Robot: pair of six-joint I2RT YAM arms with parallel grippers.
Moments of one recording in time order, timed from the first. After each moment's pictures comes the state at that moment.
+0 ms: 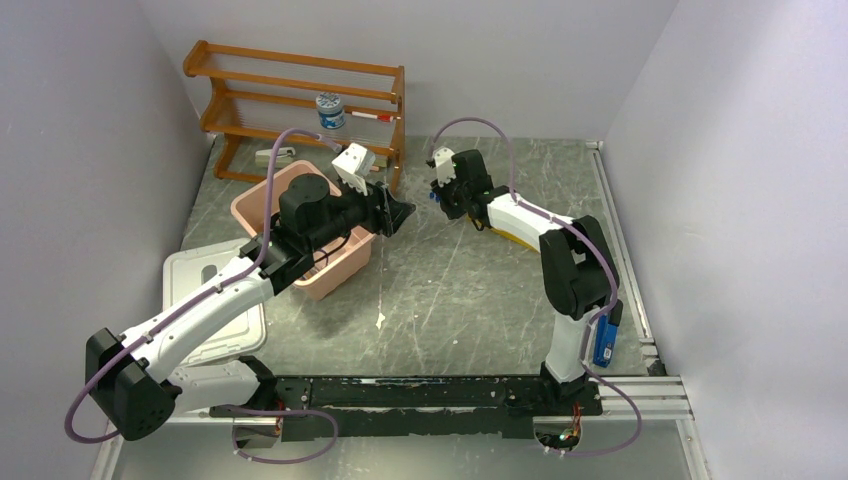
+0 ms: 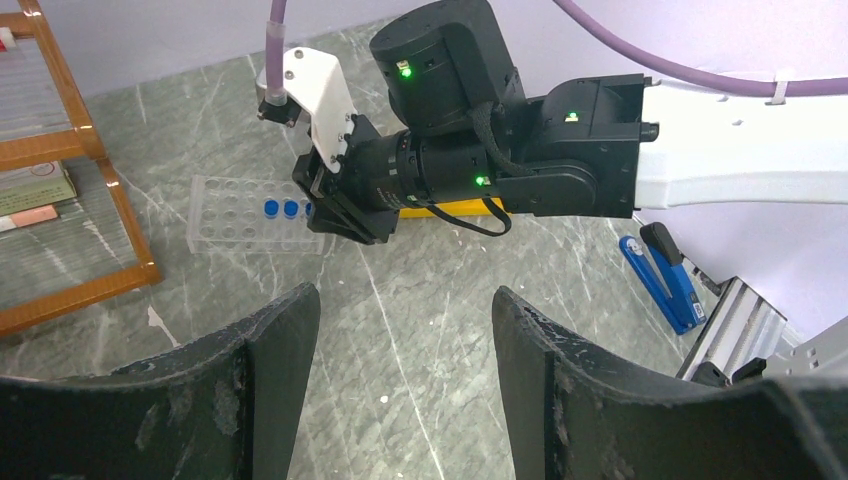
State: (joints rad) left arm -0.71 1.16 1.02 0.04 0.11 -0.29; right arm 0.45 1.90 1.30 -0.13 -0.08 -0.24
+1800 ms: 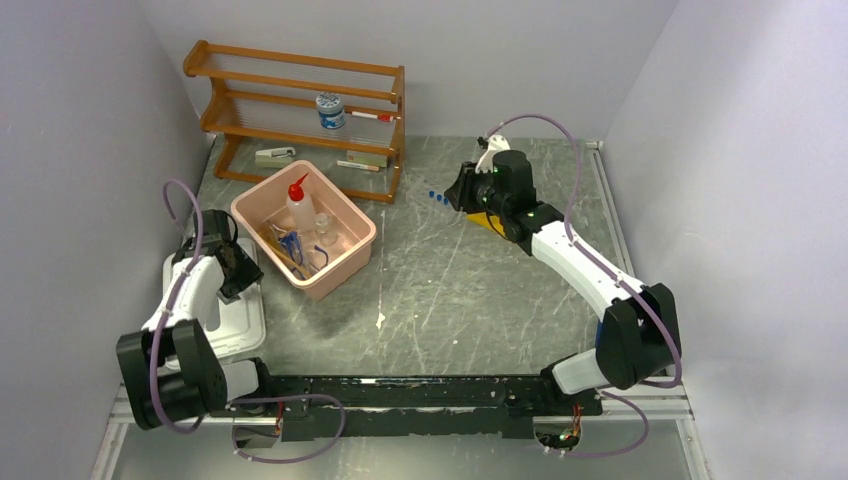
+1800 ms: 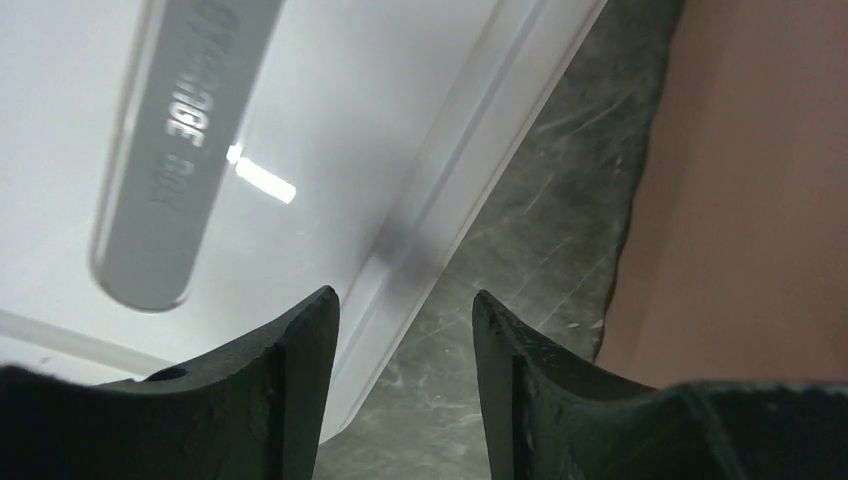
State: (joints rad) left arm 0.24 1.20 0.74 -0.65 -0.17 -0.51; right arm 0.43 1.44 1.10 -0.07 -0.14 0.31
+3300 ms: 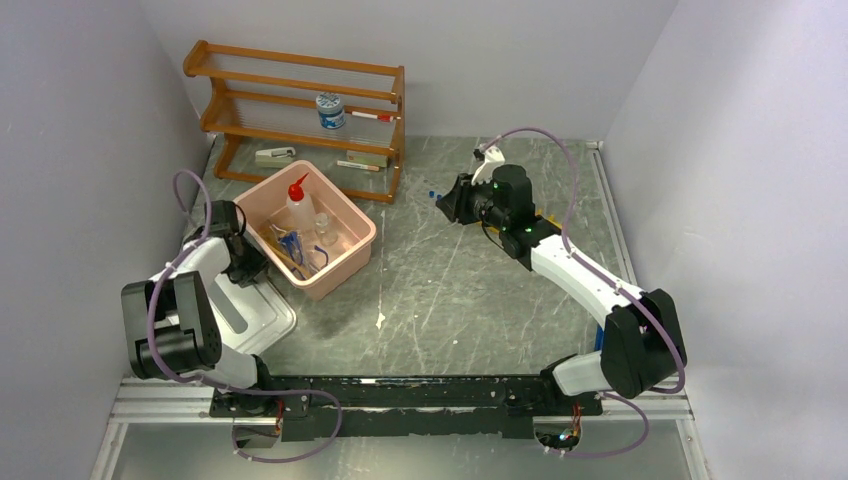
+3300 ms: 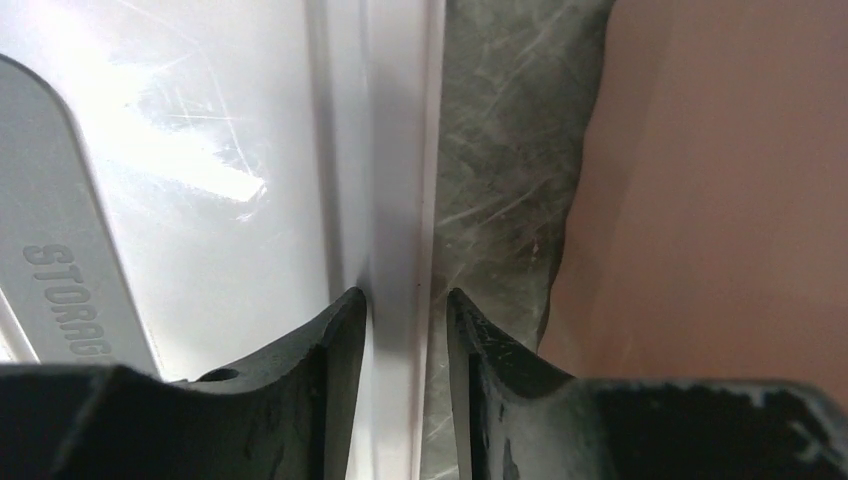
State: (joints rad) left arm 0.22 1.47 0.77 -0.46 -0.06 -0.59; right arm 0.45 1.39 0.96 0.10 -0.23 0.33
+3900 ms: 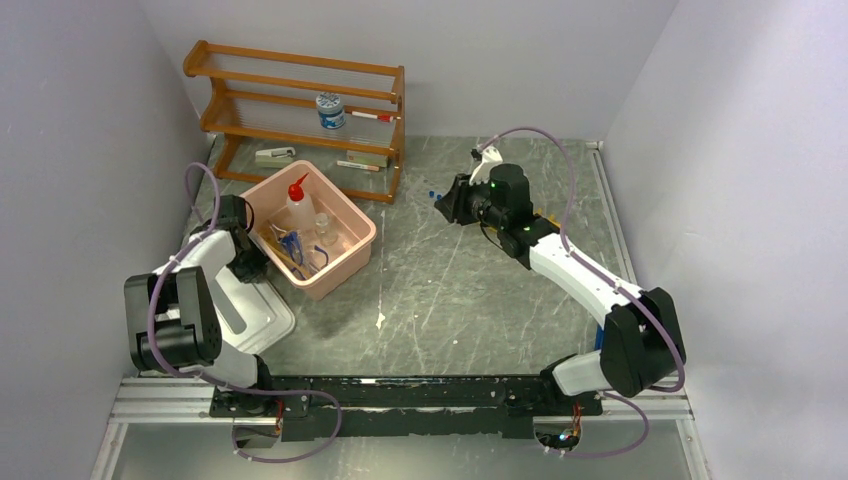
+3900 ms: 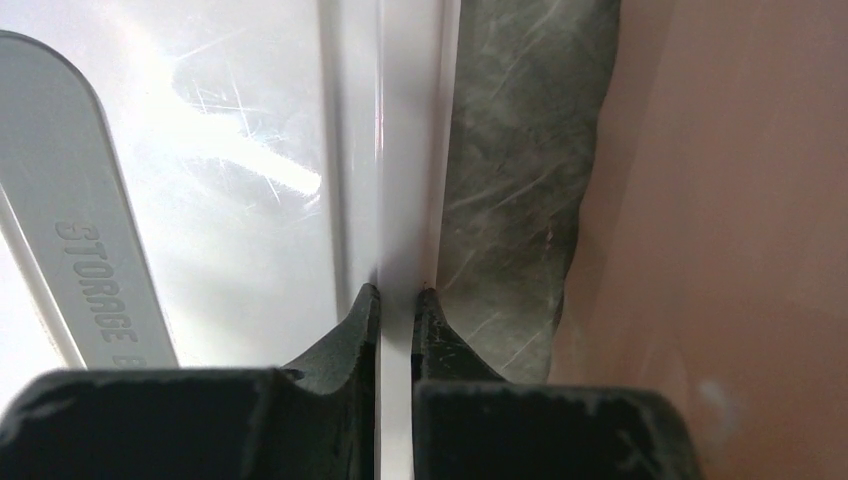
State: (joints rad) left arm 0.16 1.51 0.83 -0.53 -0.15 -0.59; right arm 0.46 1.39 0.96 0.08 -0.22 0.33
